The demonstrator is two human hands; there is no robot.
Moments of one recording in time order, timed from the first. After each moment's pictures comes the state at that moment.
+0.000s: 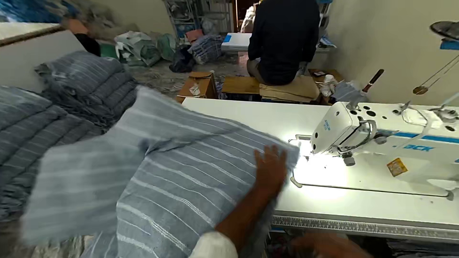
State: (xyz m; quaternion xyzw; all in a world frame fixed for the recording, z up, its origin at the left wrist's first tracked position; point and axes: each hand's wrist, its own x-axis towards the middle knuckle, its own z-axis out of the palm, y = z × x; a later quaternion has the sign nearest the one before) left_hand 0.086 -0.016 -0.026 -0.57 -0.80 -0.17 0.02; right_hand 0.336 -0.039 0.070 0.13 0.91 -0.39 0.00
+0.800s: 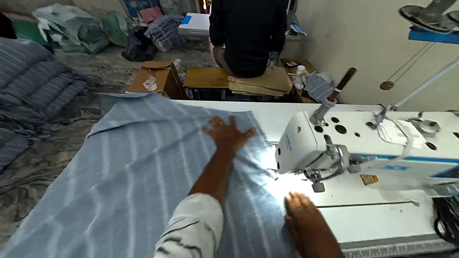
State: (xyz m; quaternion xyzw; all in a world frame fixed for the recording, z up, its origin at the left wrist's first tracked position) left_hand -0.025 0.147 -0.004 -0.37 -0.92 -0.14 -0.09; right_hand 0.318 0.081 -0.054 0.31 0.94 -0.06 -0.14
